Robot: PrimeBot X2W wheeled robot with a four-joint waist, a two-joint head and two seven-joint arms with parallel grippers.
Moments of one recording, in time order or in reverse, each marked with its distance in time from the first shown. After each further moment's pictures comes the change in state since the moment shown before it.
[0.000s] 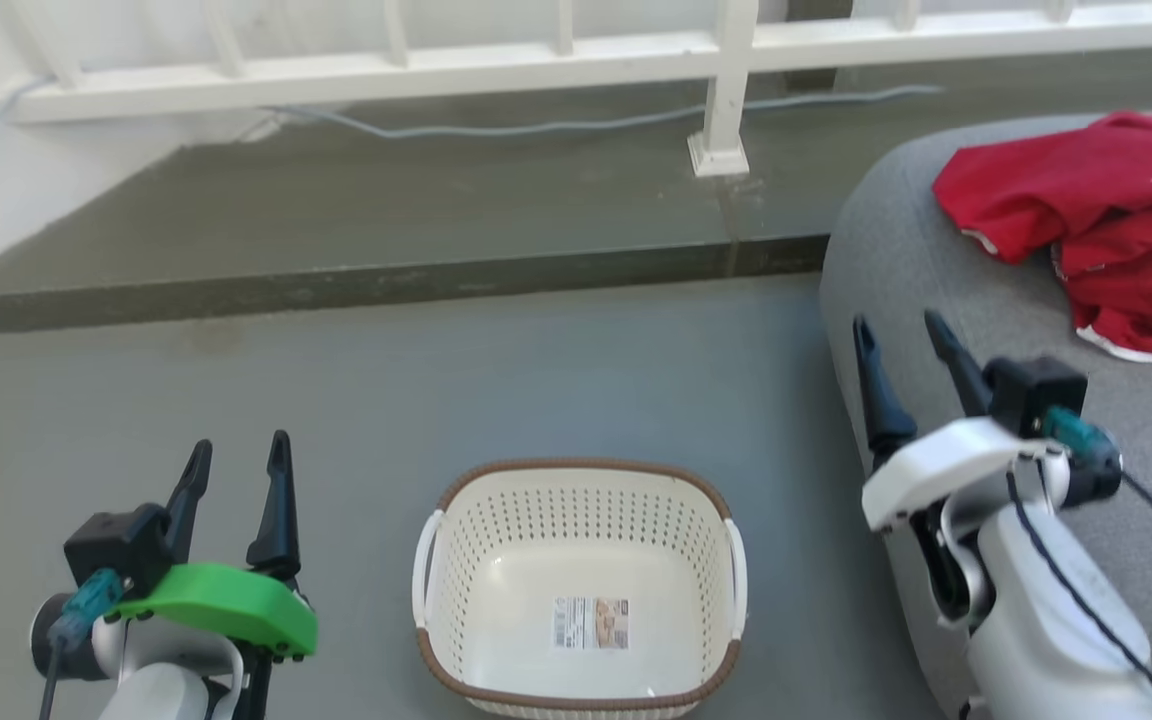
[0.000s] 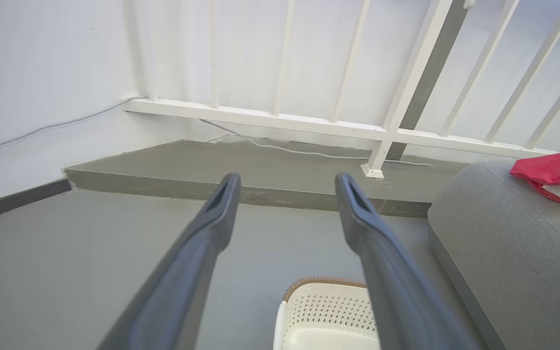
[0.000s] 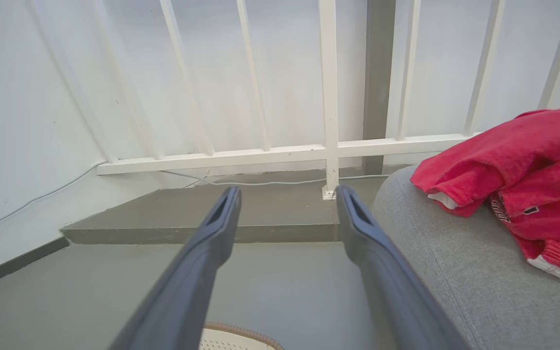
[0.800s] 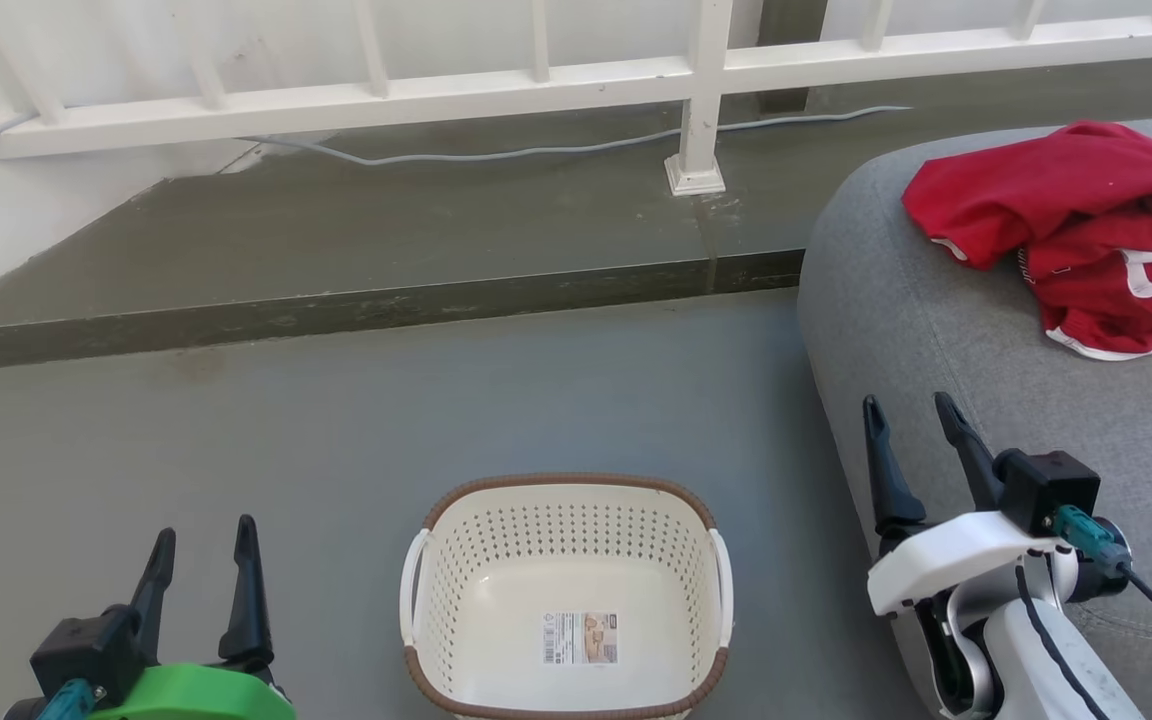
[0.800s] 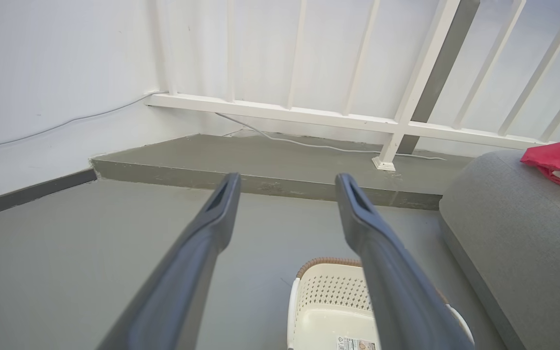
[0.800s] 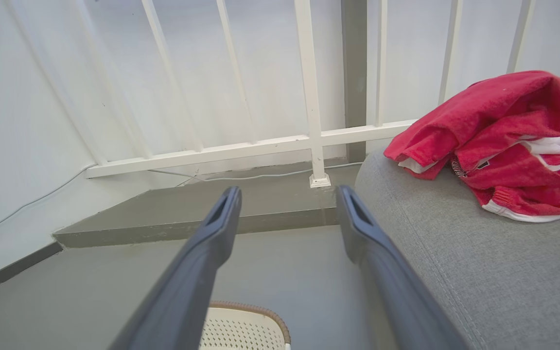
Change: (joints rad) left arm 0.221 -0.016 0.125 -0.142 0.092 0.013 0.000; right arm 0.214 0.017 -0.008 -0.181 0.000 -0.051 0.000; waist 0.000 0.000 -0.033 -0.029
